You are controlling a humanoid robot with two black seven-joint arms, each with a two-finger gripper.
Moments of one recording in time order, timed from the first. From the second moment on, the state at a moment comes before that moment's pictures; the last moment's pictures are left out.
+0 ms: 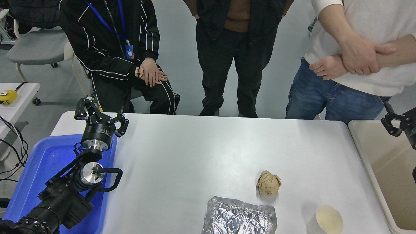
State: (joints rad) left arm -0.52 0.22 -1.05 -0.60 0.18 -0.33 -0.58; right arm 0.67 -0.56 0.67 0.29 0.06 0.53 0.48
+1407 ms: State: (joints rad) left arm -0.52 0.22 -1.05 -0.60 0.18 -0.33 -0.58; right arm 0.65 -0.90 0.42 0.57 -0.30 0.54 0.48
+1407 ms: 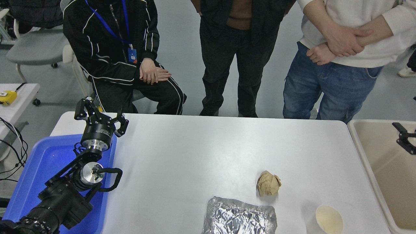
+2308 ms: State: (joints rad) left arm -0.52 0.22 -1.05 -0.60 0.18 -0.33 -0.58; right arm 0.91 -1.06 0.19 1.18 -1.46 0.54 0.49
